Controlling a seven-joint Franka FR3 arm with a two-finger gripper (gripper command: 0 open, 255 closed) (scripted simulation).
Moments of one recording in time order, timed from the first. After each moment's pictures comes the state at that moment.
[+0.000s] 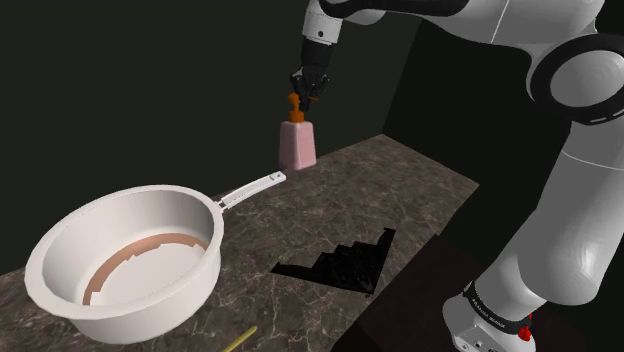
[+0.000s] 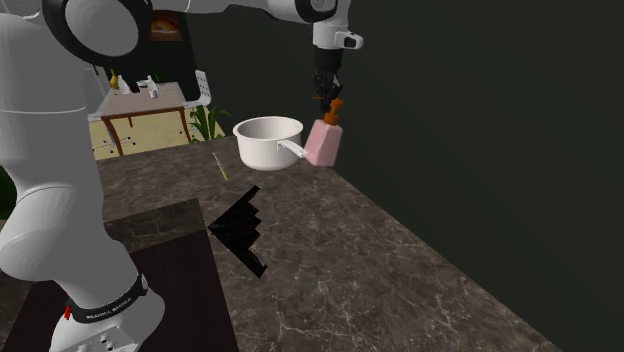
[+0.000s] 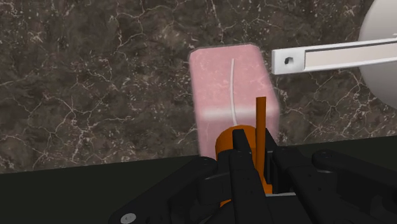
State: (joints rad) arm 0.07 0.24 0.12 -1.41 0.07 1.68 0.18
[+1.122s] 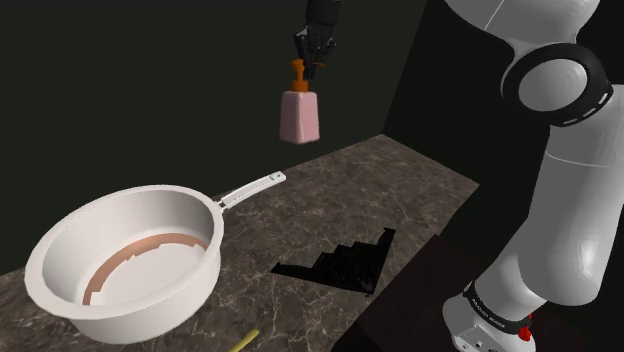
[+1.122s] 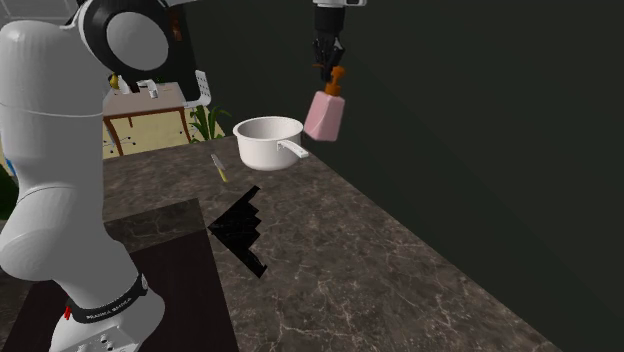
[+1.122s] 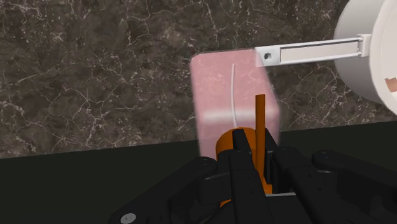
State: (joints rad) arm 0.09 0.35 0.12 -1.02 0.05 1.39 0.21
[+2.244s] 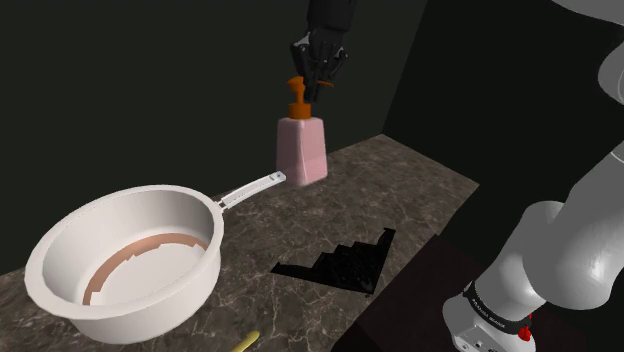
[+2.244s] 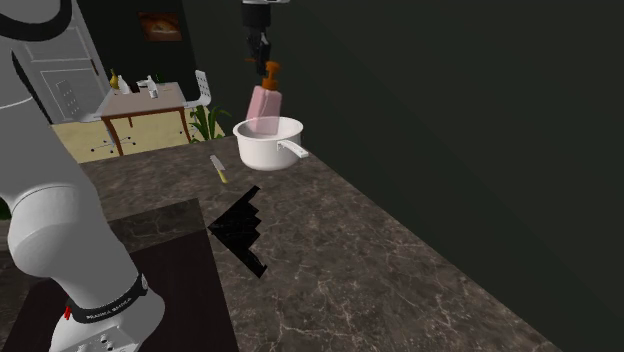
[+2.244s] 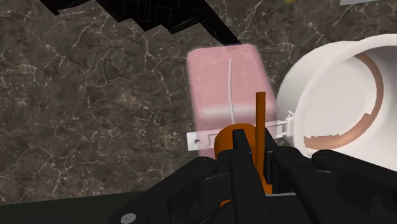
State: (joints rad) arm 0.22 -0.05 0.24 -1.53 0.09 1.53 0.46
